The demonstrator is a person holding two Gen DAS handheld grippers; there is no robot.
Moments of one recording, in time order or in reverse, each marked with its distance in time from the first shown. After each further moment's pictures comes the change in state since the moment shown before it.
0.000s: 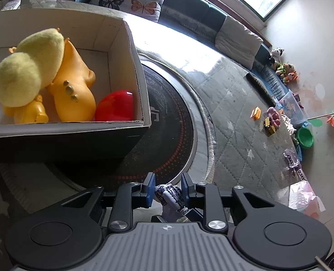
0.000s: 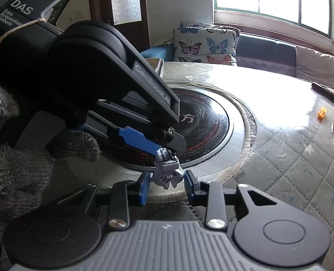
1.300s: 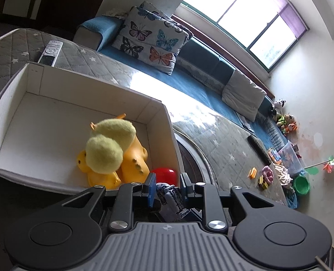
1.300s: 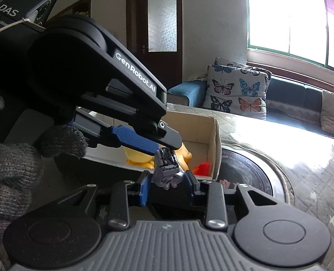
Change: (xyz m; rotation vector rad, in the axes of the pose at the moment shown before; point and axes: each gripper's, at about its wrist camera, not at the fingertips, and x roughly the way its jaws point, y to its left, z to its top) left arm -0.096 0.047 0.032 -0.098 -0.253 0.007; right arm 0.003 0.060 0.057 -0.149 -0.166 0.107
